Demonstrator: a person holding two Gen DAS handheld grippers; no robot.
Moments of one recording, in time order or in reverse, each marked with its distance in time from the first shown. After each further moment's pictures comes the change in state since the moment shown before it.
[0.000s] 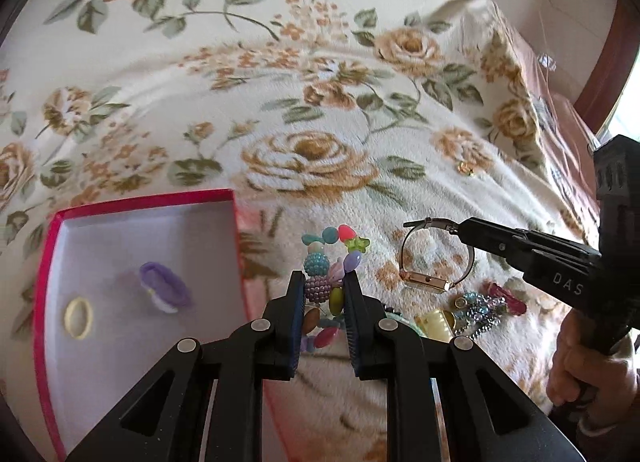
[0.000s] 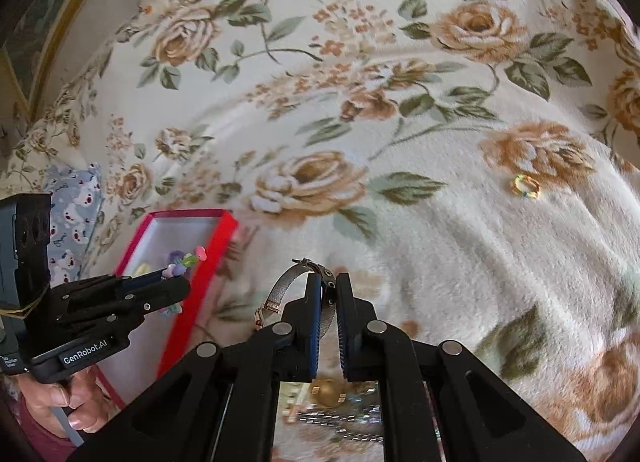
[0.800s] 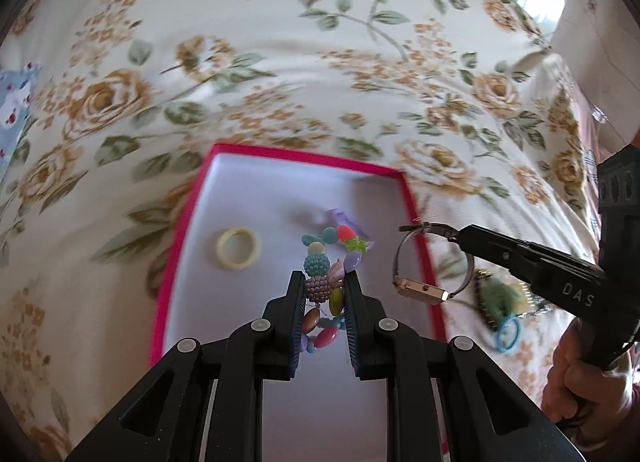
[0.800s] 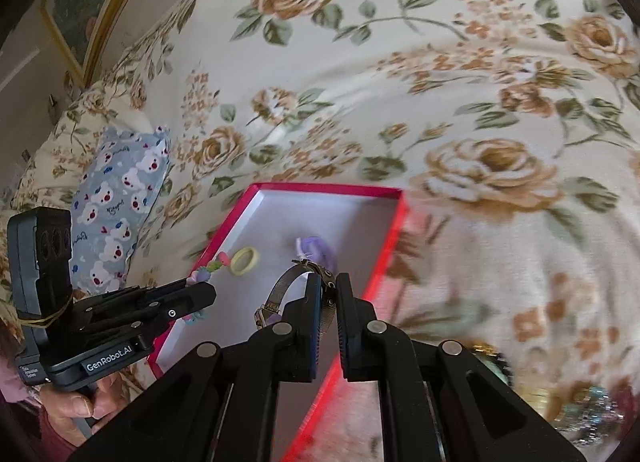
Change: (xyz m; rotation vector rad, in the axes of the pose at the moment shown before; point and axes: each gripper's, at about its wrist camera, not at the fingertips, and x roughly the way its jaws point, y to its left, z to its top) left arm -0.082 0.103 -0.061 -0.195 -0.038 0.144; right arm 0.057 0.136 -0.009 -0.102 0.062 0.214
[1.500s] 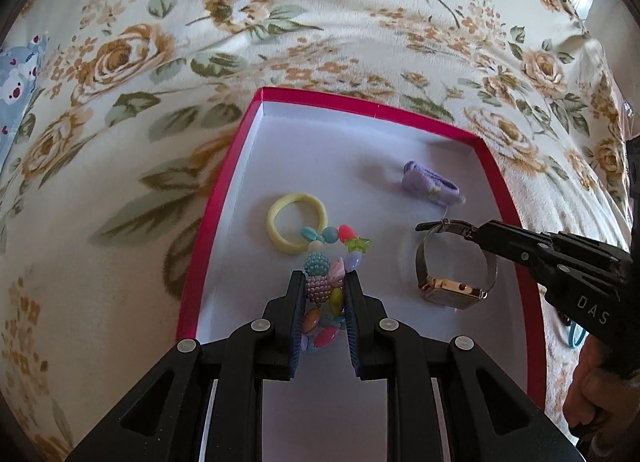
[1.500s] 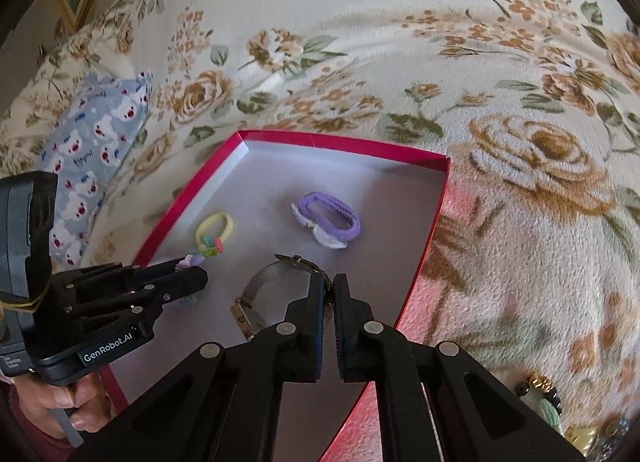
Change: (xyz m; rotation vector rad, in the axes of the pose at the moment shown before) left arm 0.070 0.026 0.004 -0.019 0.089 0.088; right arm 0.068 0.016 -0.008 -0.112 0.114 -0.098
